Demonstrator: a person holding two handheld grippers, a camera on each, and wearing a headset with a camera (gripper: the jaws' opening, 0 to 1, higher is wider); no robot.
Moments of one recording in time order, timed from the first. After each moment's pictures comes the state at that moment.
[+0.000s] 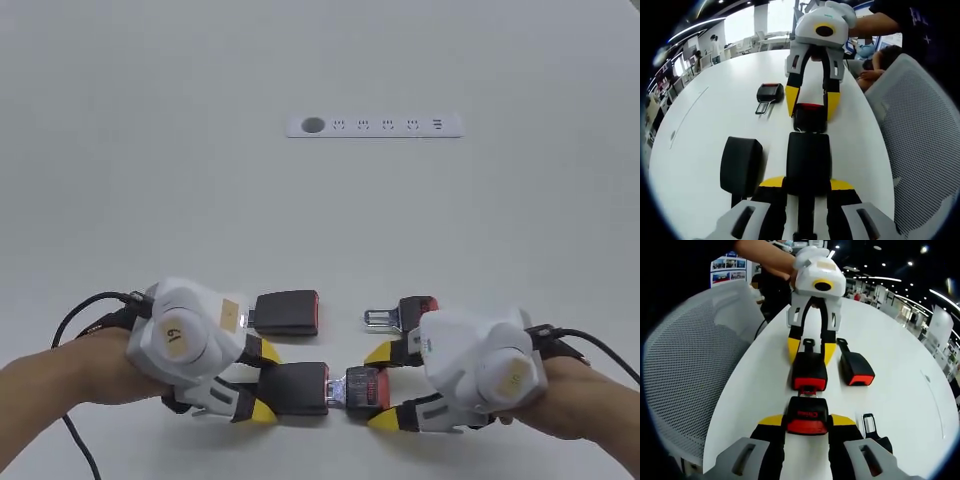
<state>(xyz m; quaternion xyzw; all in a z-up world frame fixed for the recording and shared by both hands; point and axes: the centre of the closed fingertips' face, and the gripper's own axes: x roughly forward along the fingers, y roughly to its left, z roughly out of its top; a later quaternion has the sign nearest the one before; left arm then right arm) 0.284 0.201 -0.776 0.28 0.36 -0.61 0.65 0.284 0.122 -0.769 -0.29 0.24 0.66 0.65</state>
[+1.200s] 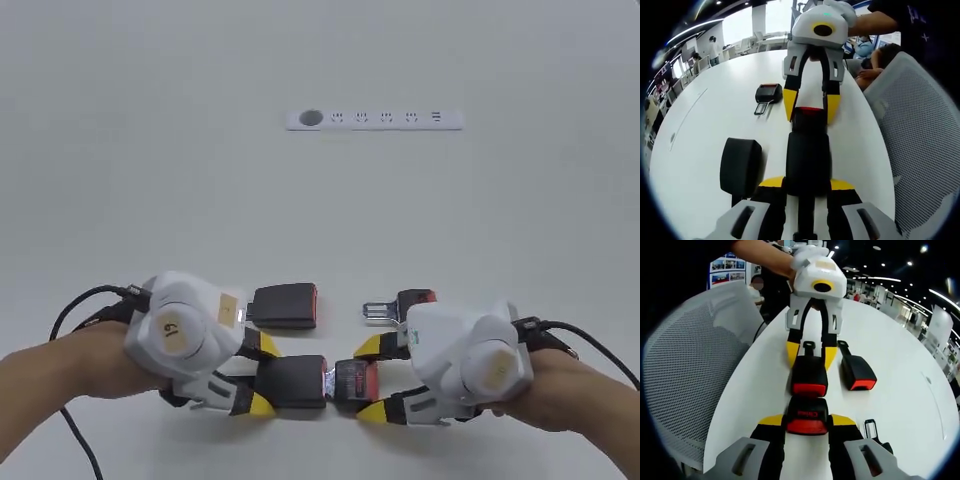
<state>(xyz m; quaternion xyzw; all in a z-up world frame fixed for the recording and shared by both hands) 0.283 0.201 -0.777 0.28 0.36 -0.61 0.65 0.296 0.132 -0.770 -0.29 0.25 0.66 0.65</state>
